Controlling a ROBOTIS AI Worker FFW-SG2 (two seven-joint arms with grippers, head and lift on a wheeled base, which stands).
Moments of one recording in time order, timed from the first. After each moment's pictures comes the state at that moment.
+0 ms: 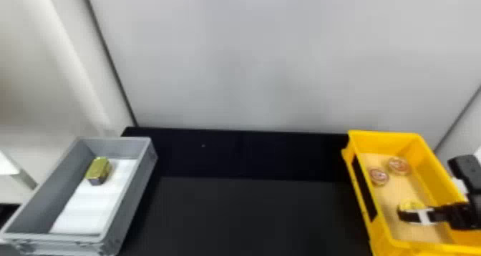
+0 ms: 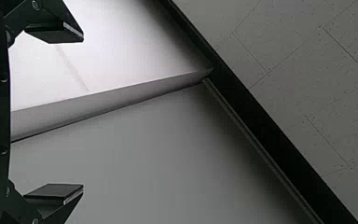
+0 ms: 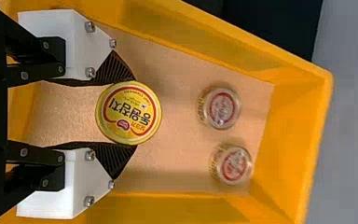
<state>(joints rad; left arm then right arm) -0.34 0.47 0.16 -2.34 -0.16 0.32 0.19 -0.26 -0.33 -0.23 -1.24 0.47 0.90 0.75</state>
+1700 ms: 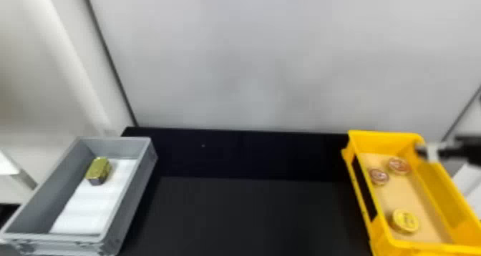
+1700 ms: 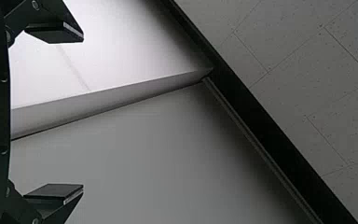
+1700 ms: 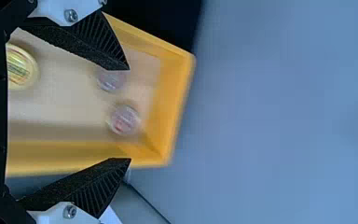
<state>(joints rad) -0.35 0.47 0.16 -2.34 -0.16 0.32 0.19 -0.29 -0.33 -0.25 -1.69 0.42 0.98 0.61</state>
